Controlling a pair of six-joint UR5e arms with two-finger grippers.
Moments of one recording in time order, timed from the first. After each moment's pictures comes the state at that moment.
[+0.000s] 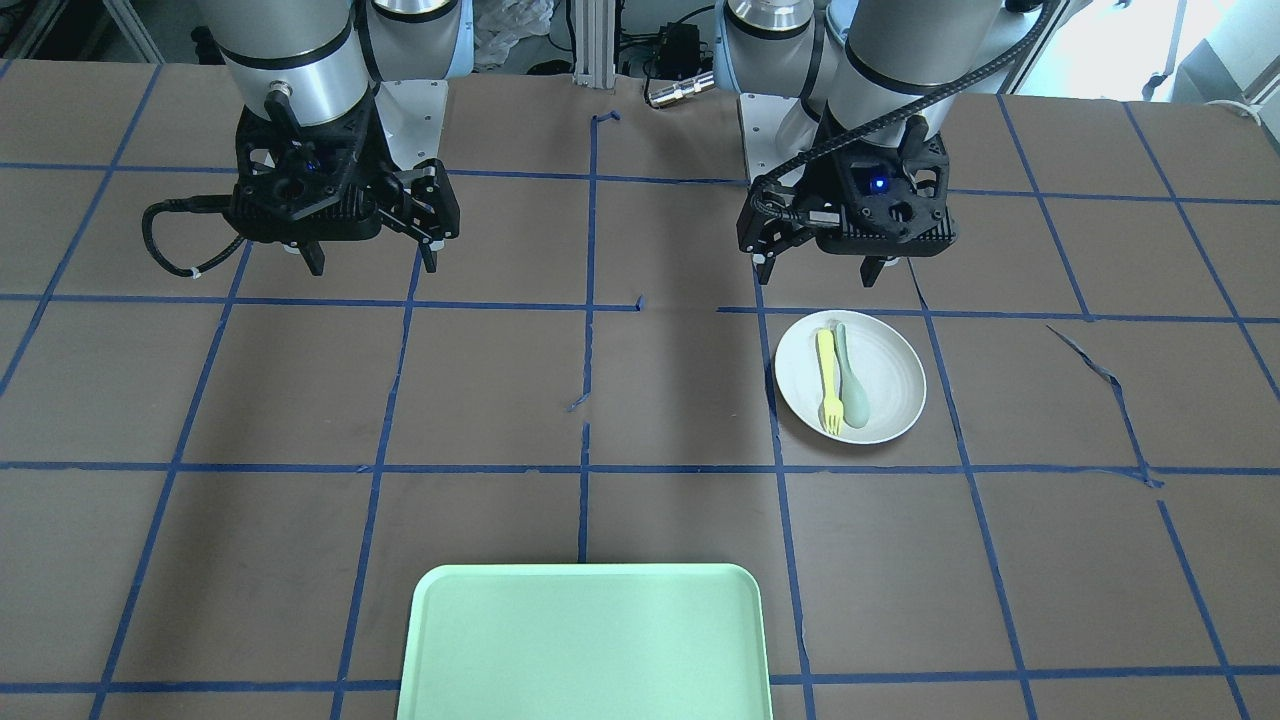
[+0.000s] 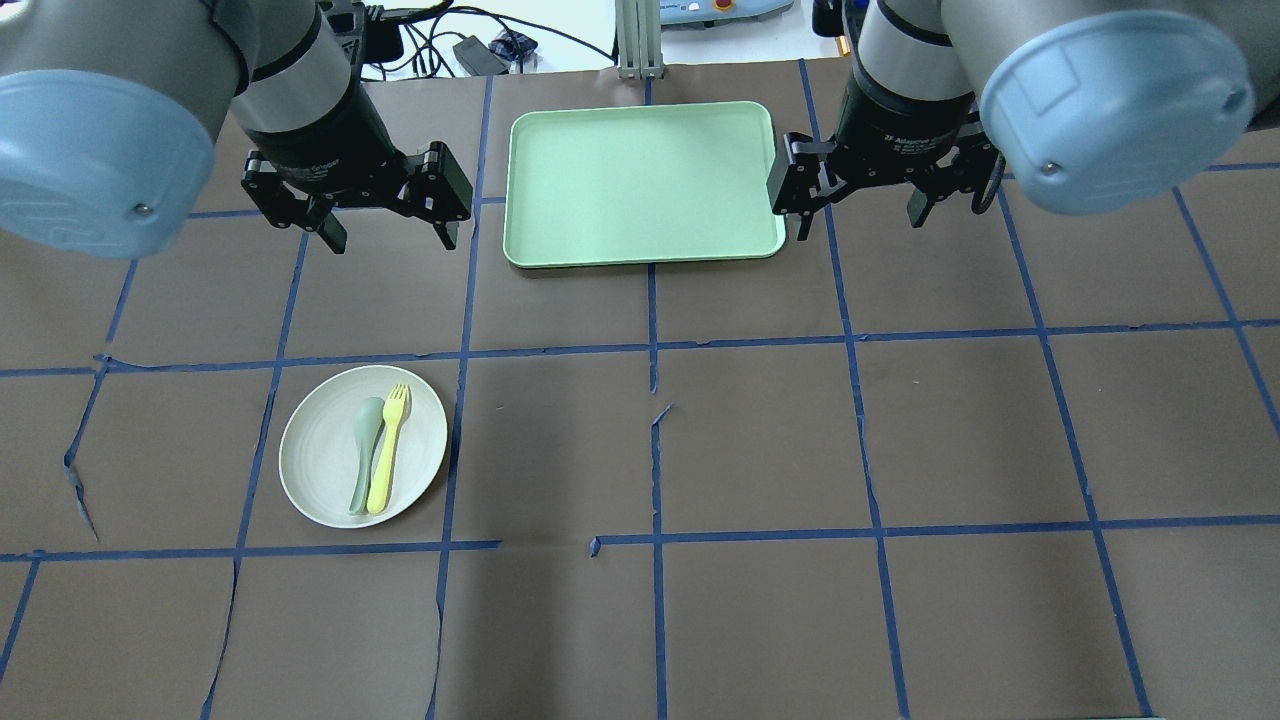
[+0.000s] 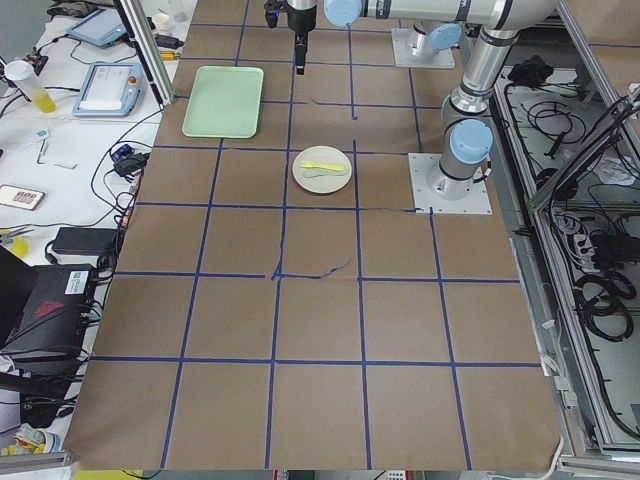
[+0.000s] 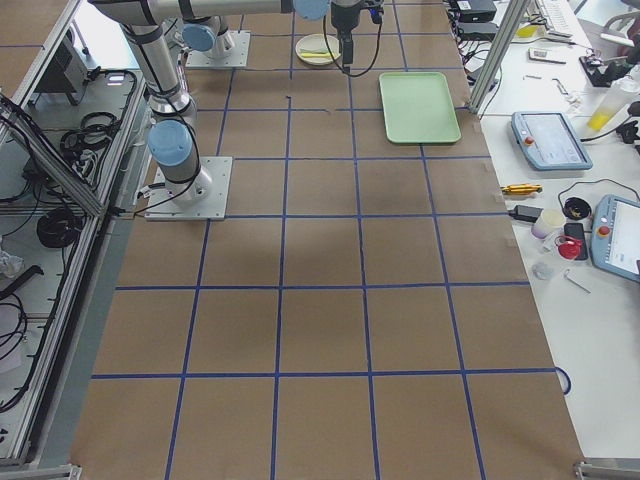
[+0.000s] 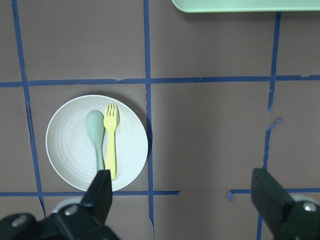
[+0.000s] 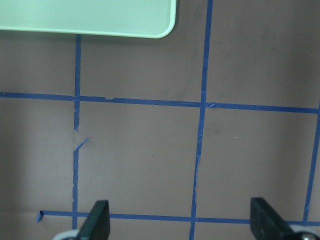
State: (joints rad) left arm -1.66 -1.60 -1.57 -1.50 1.58 -0.09; right arm 1.71 -1.53 1.55 -1.63 -1.59 0.07
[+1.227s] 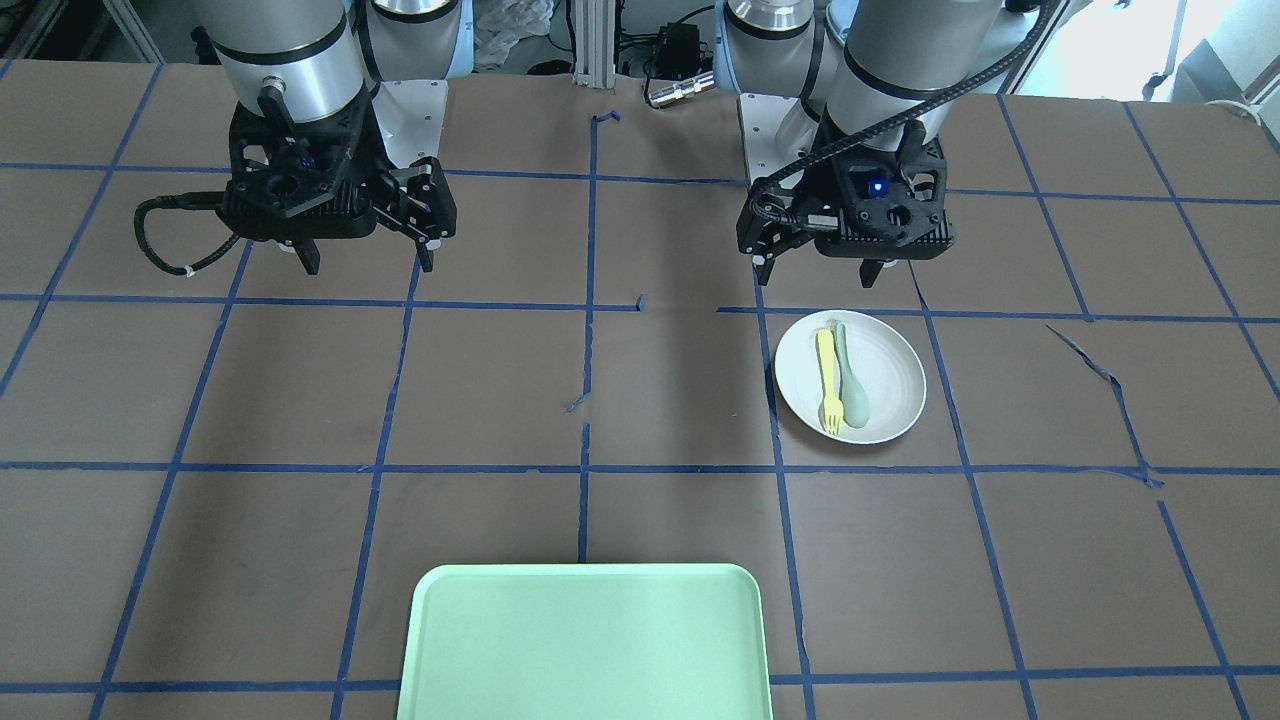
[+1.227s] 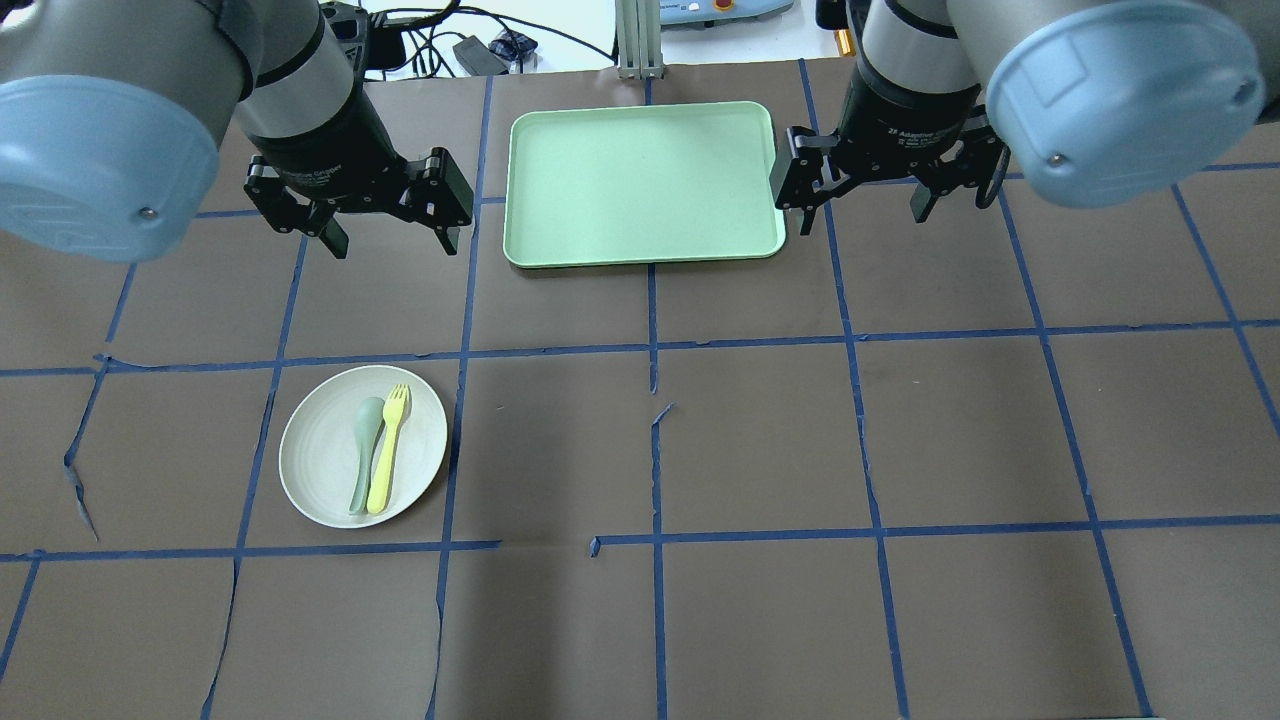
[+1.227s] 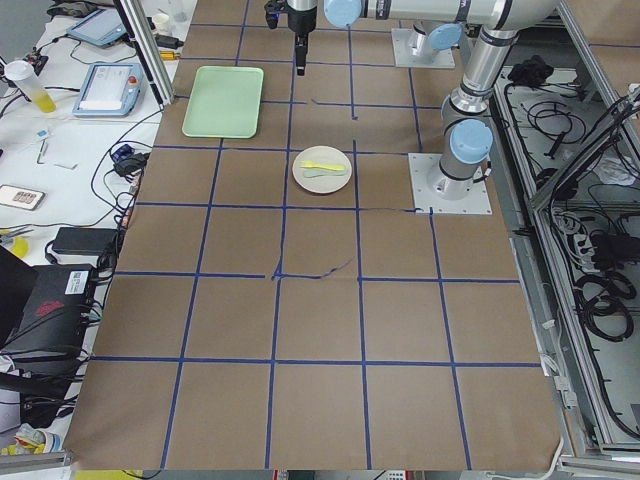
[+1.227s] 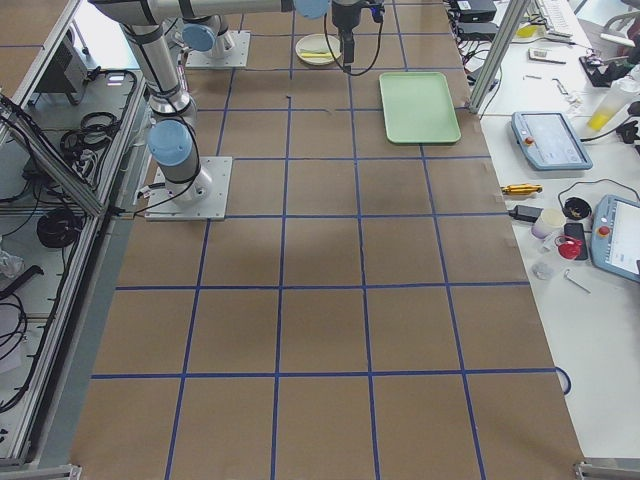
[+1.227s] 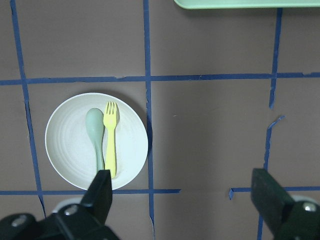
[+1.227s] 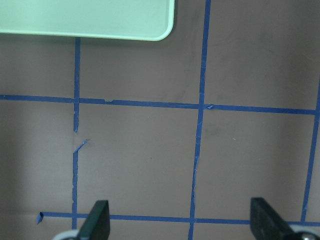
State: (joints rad) left arm -1.66 -1.60 -1.58 -1.50 1.58 -0.09; right arm 1.71 -1.53 1.54 -1.62 -1.59 0.07
